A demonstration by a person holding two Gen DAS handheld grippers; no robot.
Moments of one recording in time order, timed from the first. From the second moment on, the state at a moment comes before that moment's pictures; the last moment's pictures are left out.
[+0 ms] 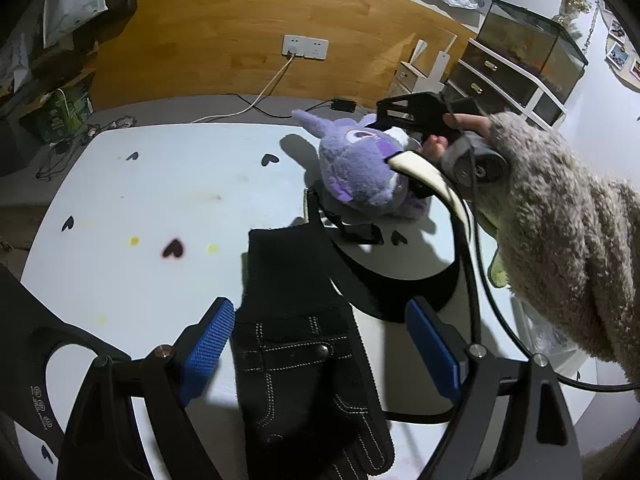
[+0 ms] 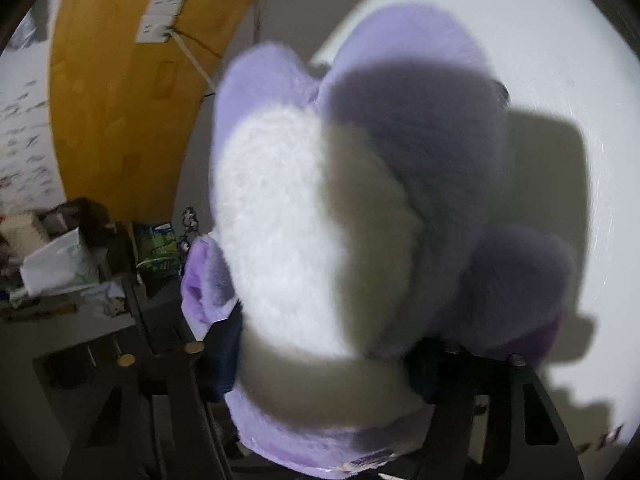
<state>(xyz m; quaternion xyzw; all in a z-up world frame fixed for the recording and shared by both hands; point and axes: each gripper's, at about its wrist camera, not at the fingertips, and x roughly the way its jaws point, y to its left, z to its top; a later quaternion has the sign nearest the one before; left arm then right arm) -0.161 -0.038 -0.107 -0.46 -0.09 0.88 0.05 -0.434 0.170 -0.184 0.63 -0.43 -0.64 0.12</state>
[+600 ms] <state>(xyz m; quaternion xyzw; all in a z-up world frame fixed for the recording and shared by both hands) -0.138 -0.037 -0.032 -0.35 -0.09 0.92 0.11 -0.315 0.191 0.001 0.52 -0.29 -0.73 0.34</state>
